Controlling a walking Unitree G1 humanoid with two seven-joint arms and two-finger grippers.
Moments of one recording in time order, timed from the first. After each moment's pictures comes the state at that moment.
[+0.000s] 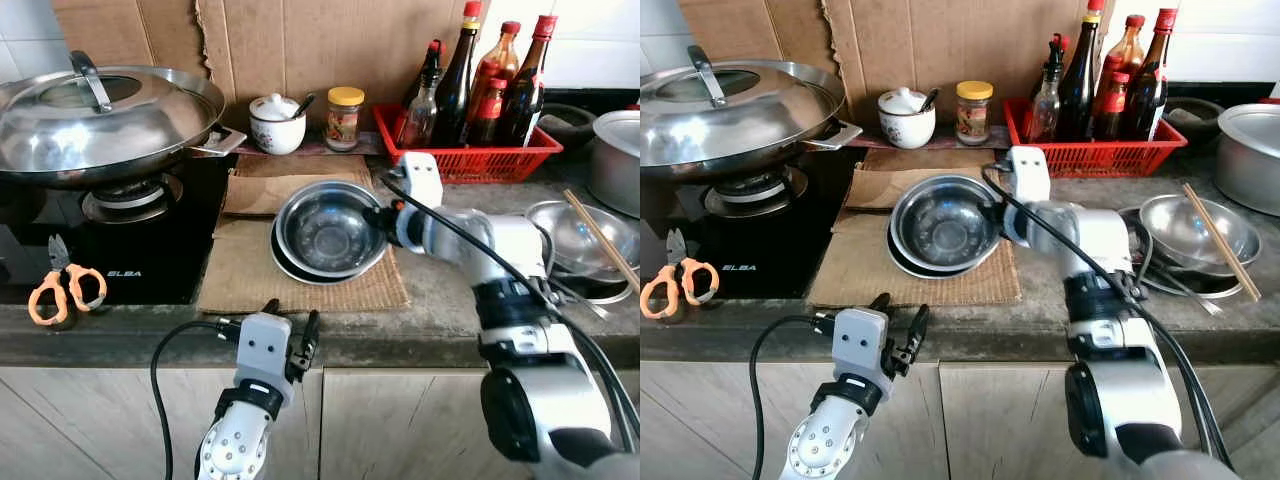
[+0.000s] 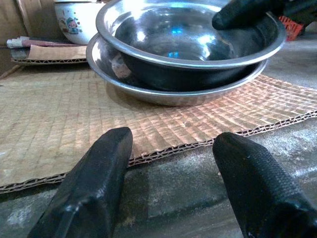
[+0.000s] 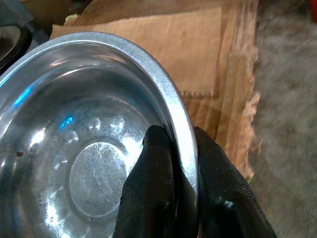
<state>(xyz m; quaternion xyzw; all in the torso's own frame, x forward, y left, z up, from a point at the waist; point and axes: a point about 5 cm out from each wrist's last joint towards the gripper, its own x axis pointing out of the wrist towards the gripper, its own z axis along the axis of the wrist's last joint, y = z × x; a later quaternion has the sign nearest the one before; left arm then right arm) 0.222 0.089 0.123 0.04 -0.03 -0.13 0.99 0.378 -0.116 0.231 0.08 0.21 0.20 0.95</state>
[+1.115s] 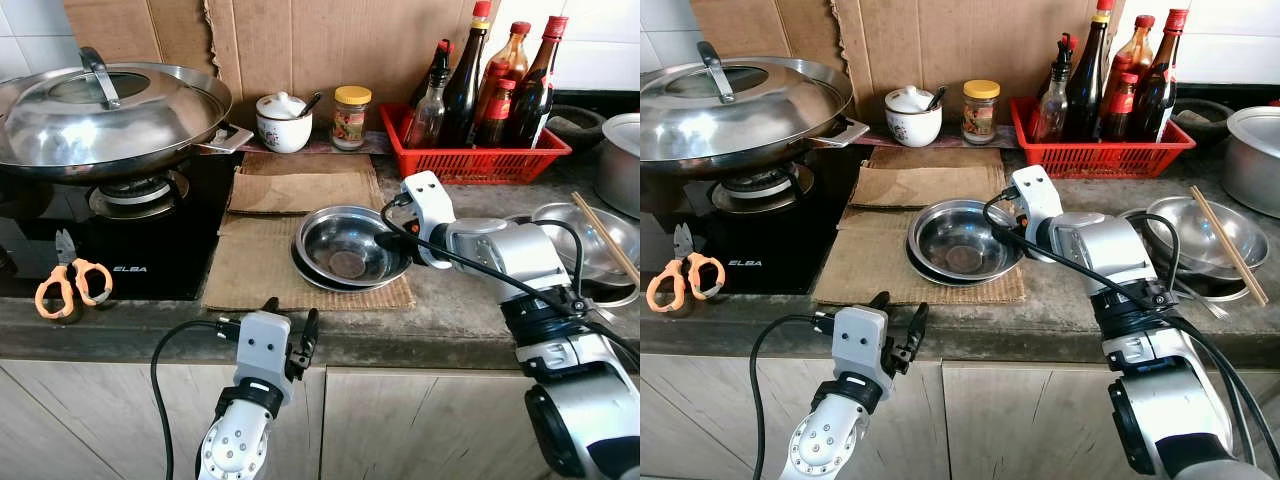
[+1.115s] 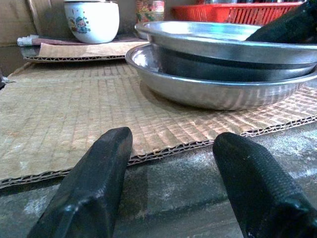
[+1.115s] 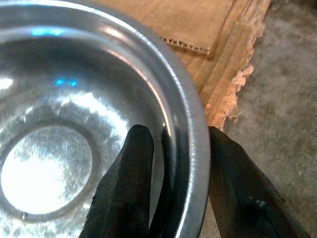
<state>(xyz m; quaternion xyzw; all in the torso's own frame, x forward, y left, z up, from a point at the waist) 0.224 0.089 0.123 0.03 -0.04 -0.13 0.99 0.373 -0.139 0.221 -0.08 0.23 0.23 0.94</state>
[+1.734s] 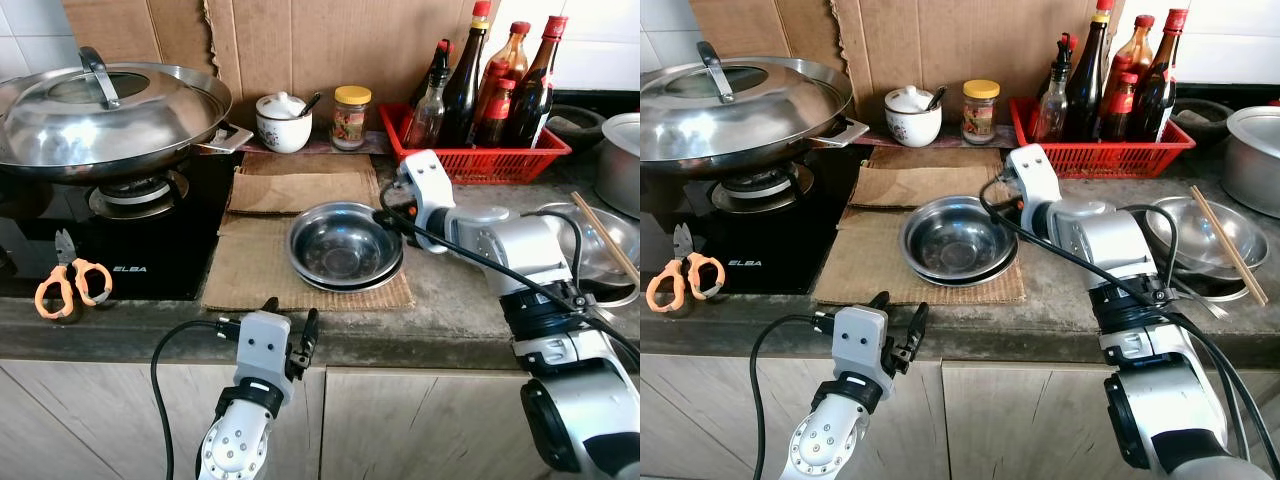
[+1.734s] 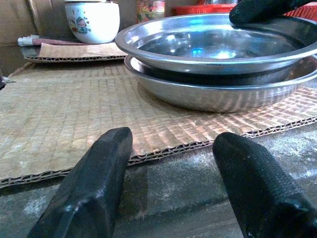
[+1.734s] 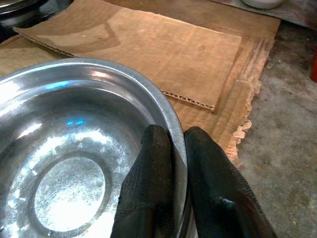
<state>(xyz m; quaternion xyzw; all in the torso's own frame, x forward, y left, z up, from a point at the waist) 0.224 0.089 0.123 0.03 -0.04 -0.13 0.99 0.374 -0.132 0.241 -0.07 0.17 0.26 0.95</state>
